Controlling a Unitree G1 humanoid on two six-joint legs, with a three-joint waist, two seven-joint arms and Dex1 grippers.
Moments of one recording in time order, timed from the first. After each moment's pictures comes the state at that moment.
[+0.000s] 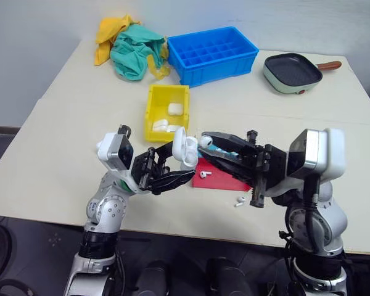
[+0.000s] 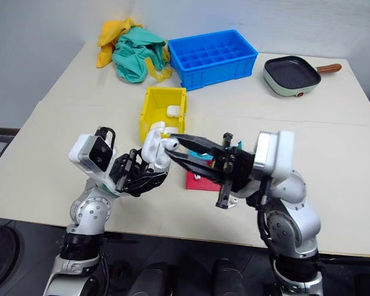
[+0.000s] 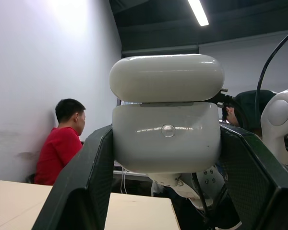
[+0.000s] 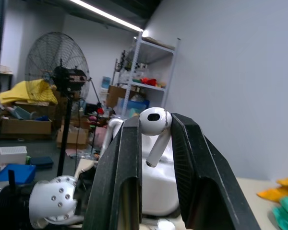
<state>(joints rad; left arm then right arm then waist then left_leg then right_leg) -0.38 0.21 0.02 -0.15 -0.89 0.25 -1.20 -0.36 -0.25 -0.01 -0.62 0.64 0.25 0.94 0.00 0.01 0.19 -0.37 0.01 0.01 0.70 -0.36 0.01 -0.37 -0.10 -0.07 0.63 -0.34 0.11</state>
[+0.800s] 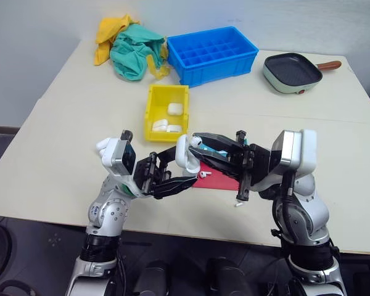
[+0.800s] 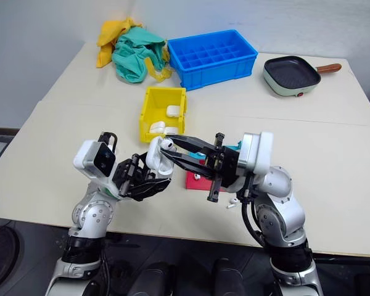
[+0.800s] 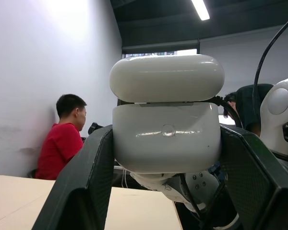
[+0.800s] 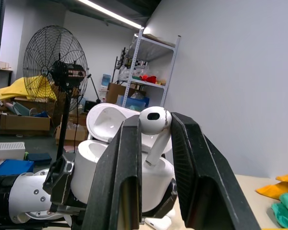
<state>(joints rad) -0.35 0.18 0.01 -0.15 -0.85 0.21 -1.22 -0.38 -0.28 0.07 -0.46 0.60 0.09 0.96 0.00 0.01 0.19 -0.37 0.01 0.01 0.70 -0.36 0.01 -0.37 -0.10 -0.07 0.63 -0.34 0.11</state>
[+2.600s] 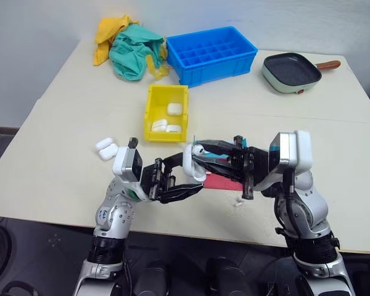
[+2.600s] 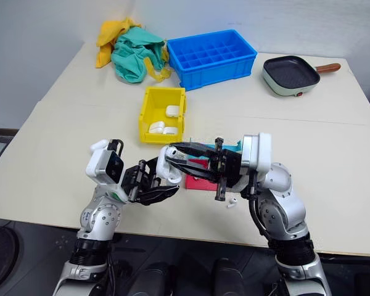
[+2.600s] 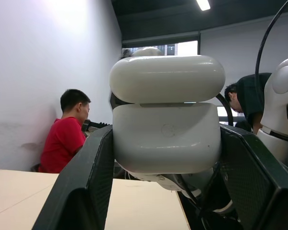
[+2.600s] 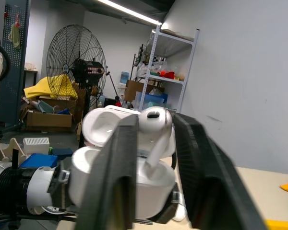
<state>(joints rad) -0.34 0.13 -0.01 -0.10 -0.76 0.14 -1.28 -0.41 -0.35 0.08 -0.35 0.67 0.09 1.05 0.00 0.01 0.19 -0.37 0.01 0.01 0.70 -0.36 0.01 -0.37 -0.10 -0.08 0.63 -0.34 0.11</state>
